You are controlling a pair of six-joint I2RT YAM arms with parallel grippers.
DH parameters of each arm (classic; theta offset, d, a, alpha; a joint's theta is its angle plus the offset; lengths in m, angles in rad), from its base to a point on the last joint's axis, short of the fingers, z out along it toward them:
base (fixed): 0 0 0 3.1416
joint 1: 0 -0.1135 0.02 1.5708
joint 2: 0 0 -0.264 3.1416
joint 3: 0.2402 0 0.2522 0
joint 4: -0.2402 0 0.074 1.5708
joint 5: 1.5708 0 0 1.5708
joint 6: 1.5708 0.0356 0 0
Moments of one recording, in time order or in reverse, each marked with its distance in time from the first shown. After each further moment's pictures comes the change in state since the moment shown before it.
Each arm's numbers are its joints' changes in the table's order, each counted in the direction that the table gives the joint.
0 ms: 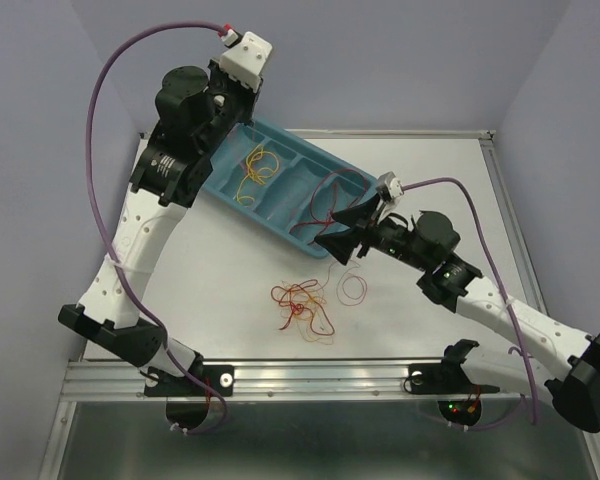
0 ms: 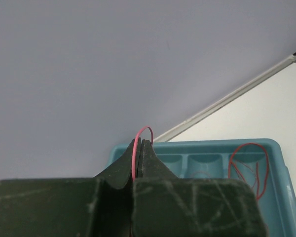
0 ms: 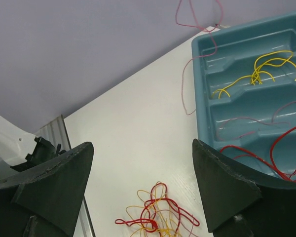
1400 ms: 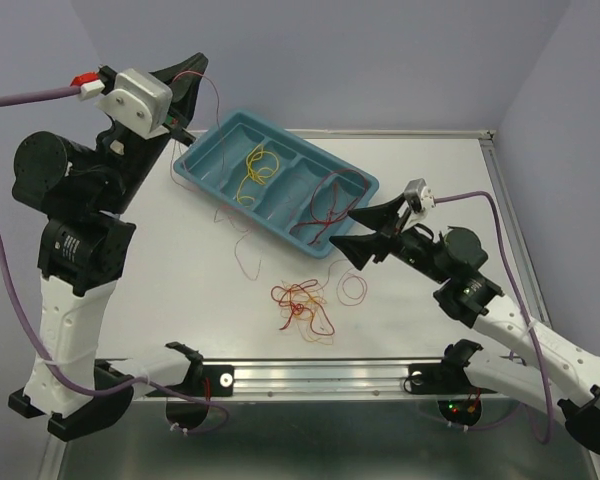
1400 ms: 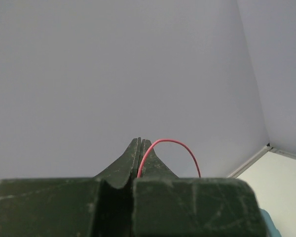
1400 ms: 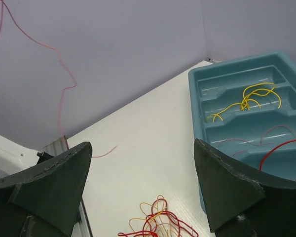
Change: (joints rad) left arm -0.018 -0.294 -0.024 0.161 0.238 0.004; right arm 0.000 -0.174 -0.064 0.031 0.054 0.006
